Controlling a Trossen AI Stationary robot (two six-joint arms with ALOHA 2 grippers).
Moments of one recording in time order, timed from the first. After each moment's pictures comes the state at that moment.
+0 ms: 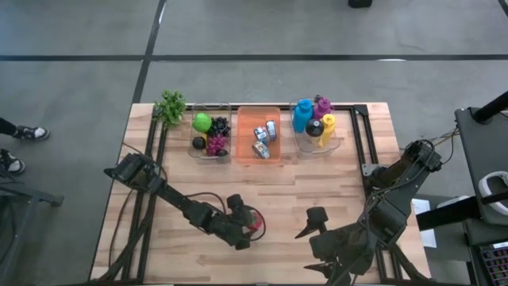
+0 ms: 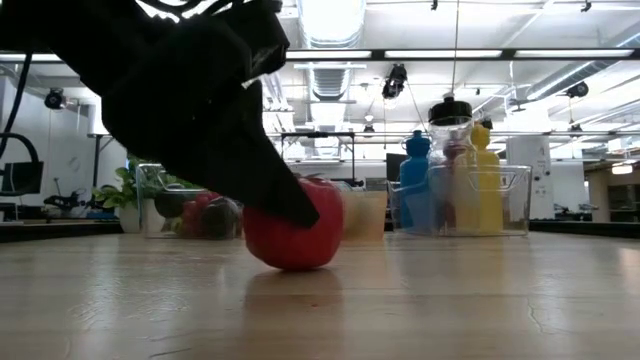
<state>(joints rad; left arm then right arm) -0.51 1.94 1.01 0.05 -0.53 -0.51 0.79 1.64 1.74 -0.90 0.37 0.44</state>
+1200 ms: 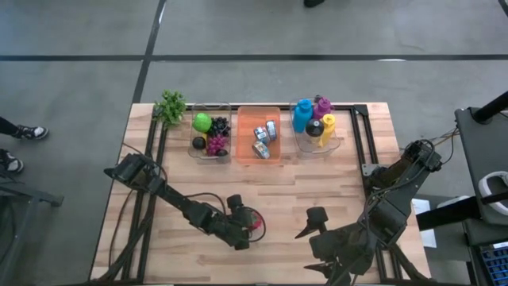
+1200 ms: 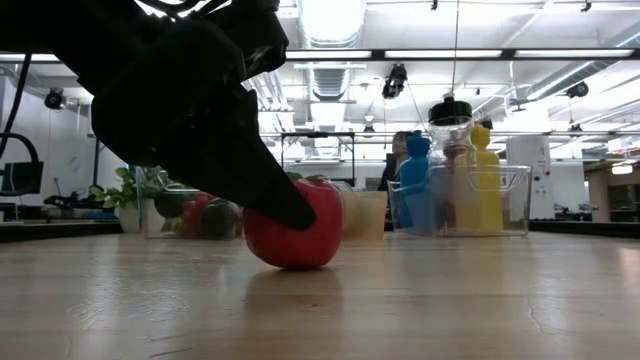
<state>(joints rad) -0.52 1.94 1.01 0.06 -0.53 -0.47 0.79 1.64 1.74 -0.90 0.37 0.44</state>
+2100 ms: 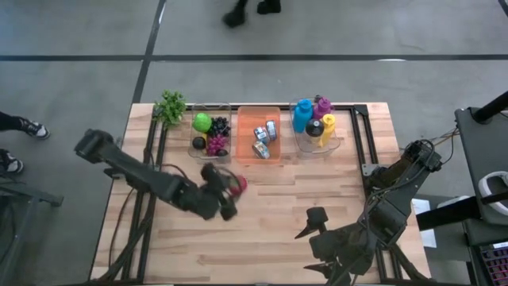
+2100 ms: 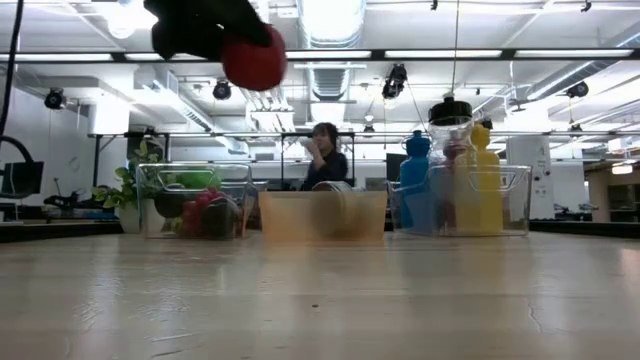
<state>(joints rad) -0.47 1.48 1.03 -0.36 -0.75 -0.62 0.79 1.64 1.74 -0.89 0.37 0.44</state>
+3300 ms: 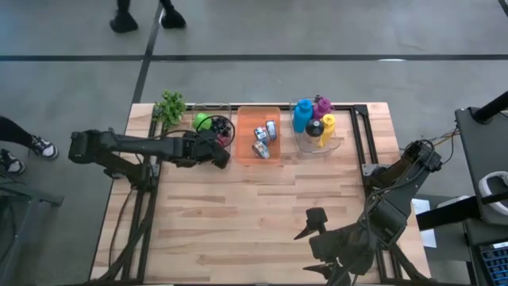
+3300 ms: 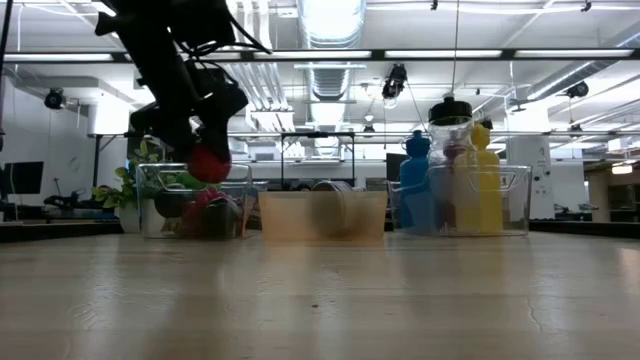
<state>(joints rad) 0.10 1.34 0.84 -0.64 -0.61 -0.81 0.79 1.64 1.74 -0.88 0.37 0.44</state>
